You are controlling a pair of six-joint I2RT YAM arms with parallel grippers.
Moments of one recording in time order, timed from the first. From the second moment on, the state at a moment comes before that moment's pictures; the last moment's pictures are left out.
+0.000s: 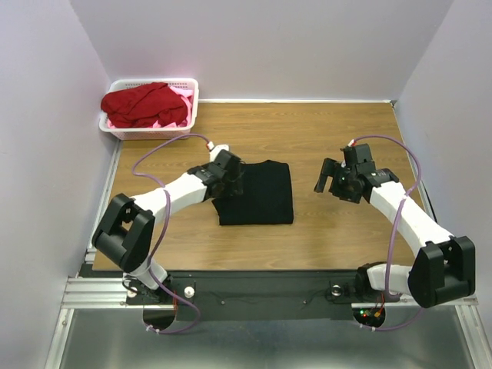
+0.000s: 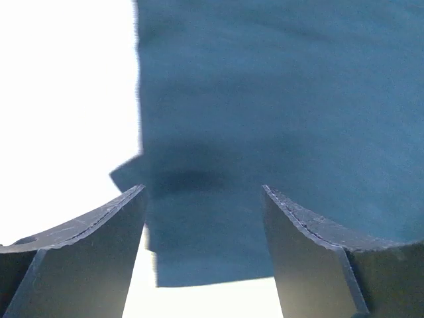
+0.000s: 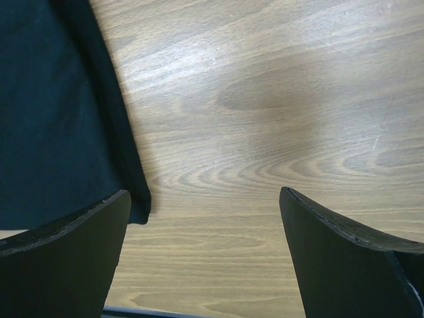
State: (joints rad) left arm -0.70 1.56 1.02 -0.42 -0.29 -0.63; right arm 0.22 1.25 0.91 -0.62 0.02 0.51
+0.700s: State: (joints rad) left arm -0.58 1.67 0.95 -0.37 -0.18 -0.64; right arm 0.22 1.23 0.91 -0.63 -0.01 0.46
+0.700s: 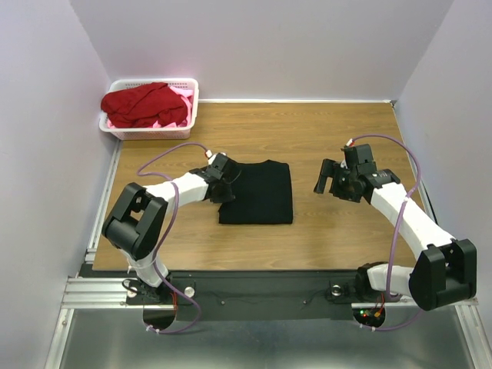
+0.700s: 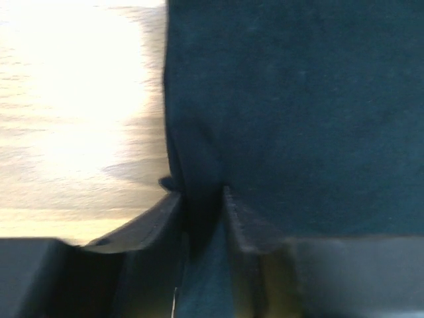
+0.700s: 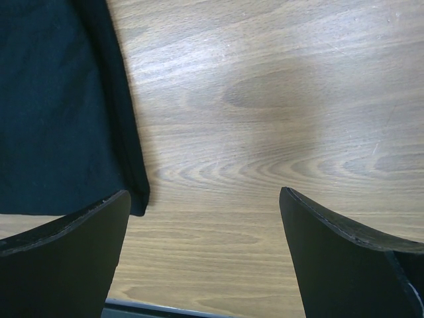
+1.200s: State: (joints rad) left arm -0.35 1.66 0.96 -0.42 -0.22 -0.55; right arm 0.22 1.23 0.91 -0.63 -0.02 0.43
